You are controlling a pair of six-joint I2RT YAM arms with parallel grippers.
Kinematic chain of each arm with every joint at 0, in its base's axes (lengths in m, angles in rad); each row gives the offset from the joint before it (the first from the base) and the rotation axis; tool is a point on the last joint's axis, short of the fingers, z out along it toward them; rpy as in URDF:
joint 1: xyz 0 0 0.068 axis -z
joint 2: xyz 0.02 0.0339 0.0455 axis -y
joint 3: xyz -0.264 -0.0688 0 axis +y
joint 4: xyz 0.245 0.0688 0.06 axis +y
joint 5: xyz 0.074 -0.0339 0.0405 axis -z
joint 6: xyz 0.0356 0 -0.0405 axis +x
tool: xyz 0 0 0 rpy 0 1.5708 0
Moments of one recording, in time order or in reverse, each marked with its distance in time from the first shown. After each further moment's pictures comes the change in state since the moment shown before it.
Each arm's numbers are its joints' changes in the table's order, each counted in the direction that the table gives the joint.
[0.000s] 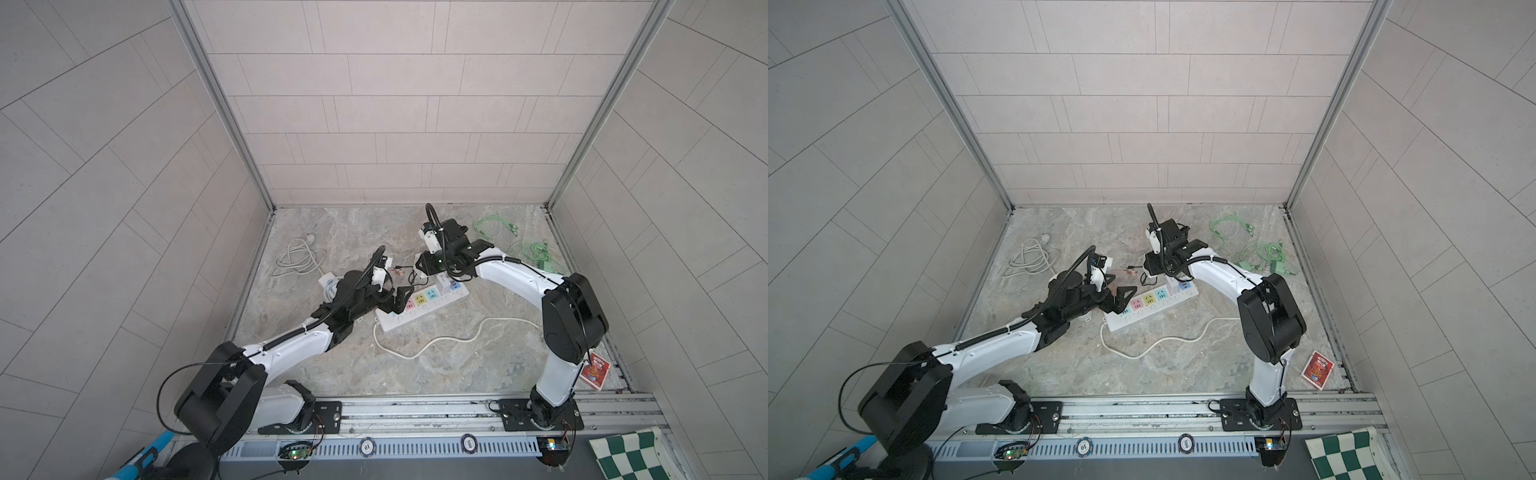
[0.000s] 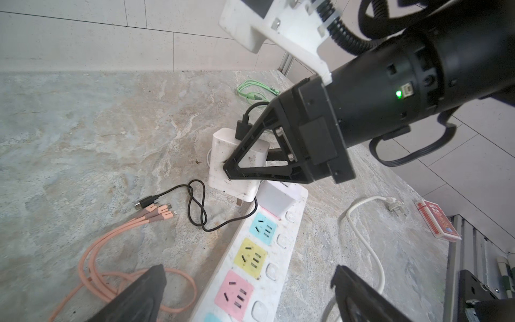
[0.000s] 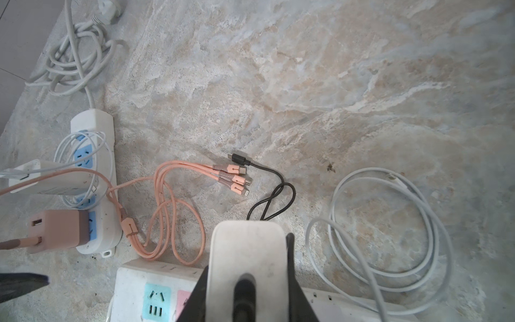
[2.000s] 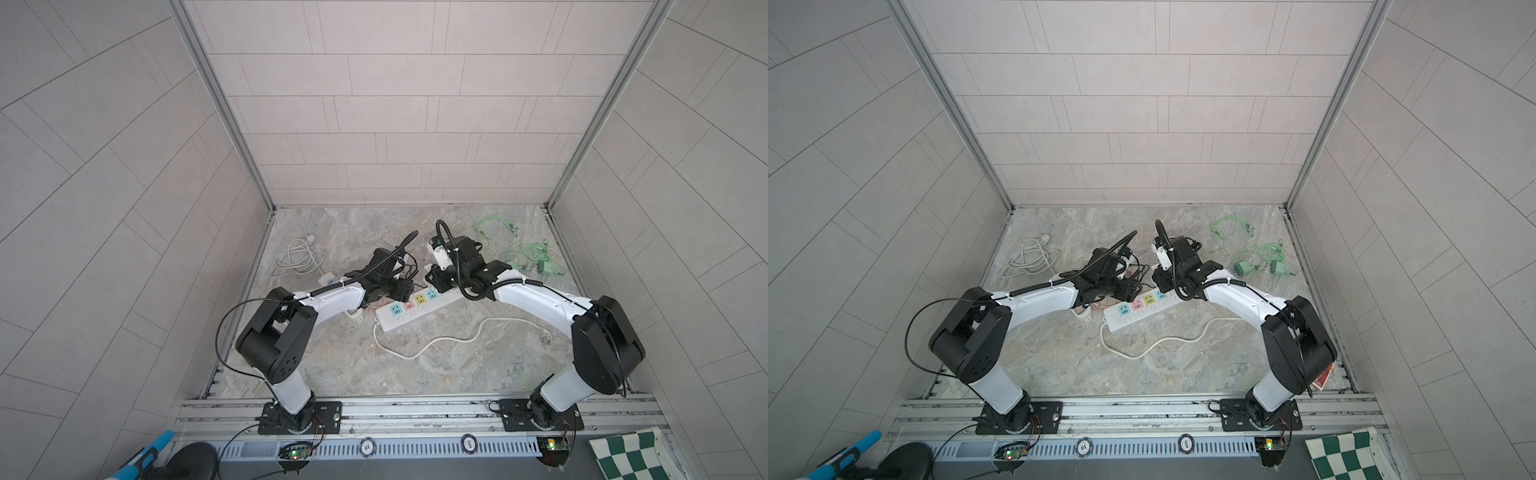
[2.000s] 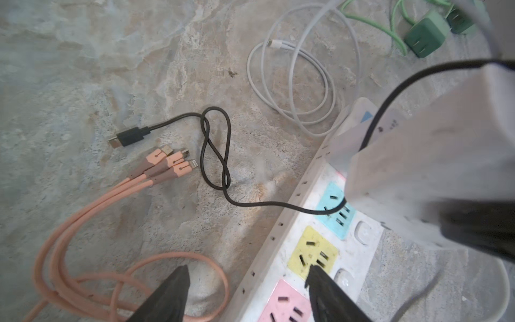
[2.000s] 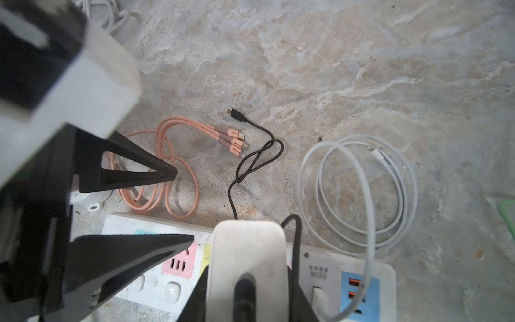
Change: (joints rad) left arm 0.003 -0.467 -0.479 0.538 -0.052 0.058; right arm -0.026 0.230 0.289 -0.136 0.063 -0.098
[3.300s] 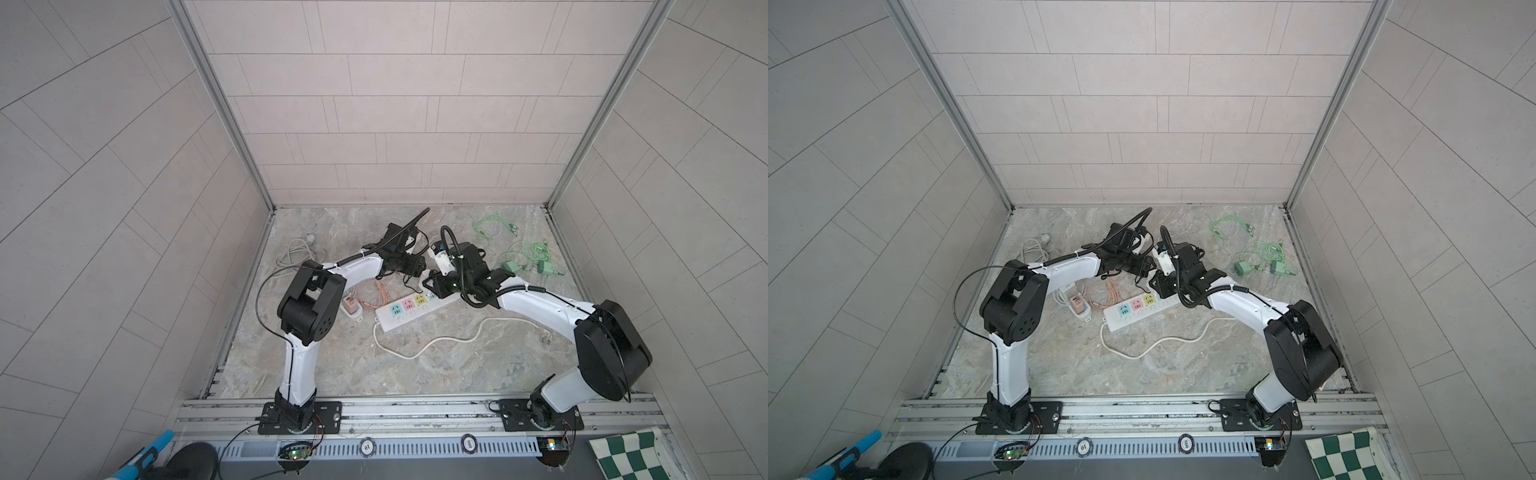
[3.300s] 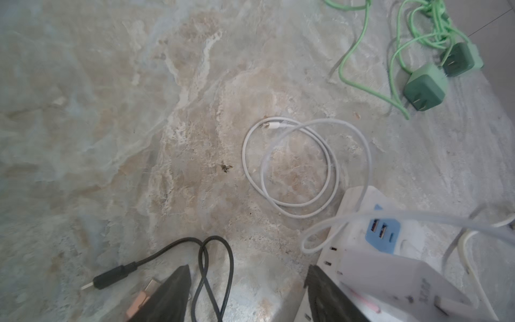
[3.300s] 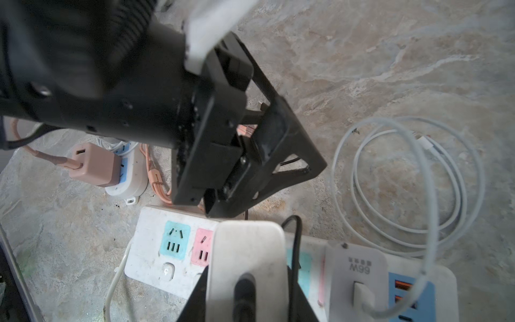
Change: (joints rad) left arm -0.055 -0.333 -0.418 0.101 0.103 0.049; right arm 0.007 0.040 0.105 -0.112 -0.115 0.068
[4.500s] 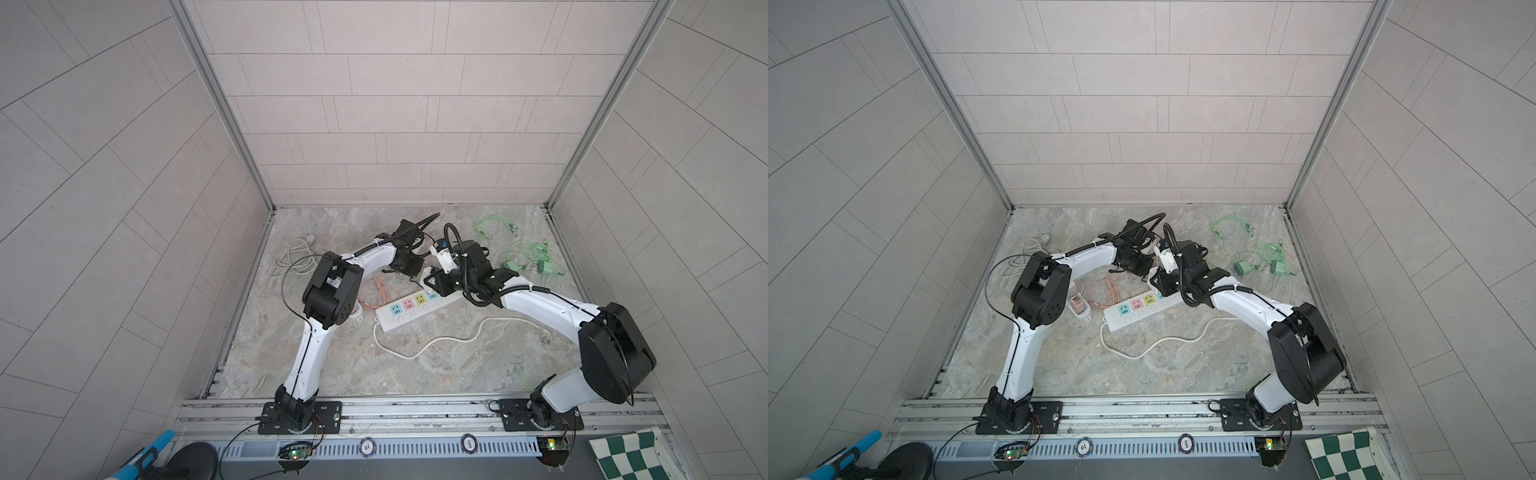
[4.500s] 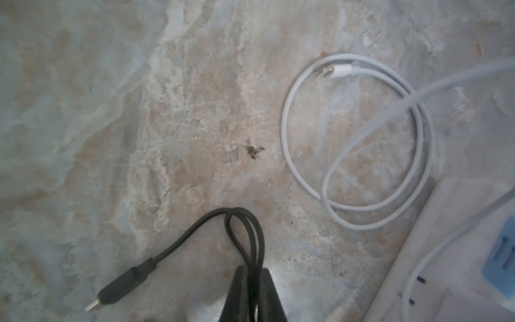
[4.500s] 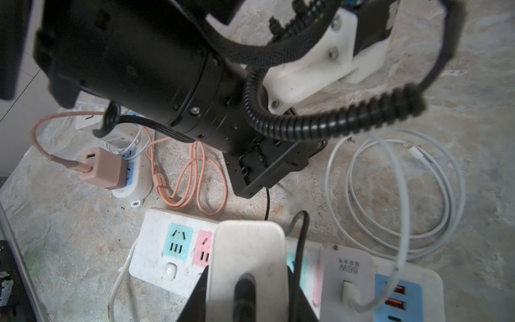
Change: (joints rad) left arm 0.008 -0.226 -0.304 0.300 -0.053 0.060; right arm 0.017 0.021 0.001 -0.002 -0.038 -0.021
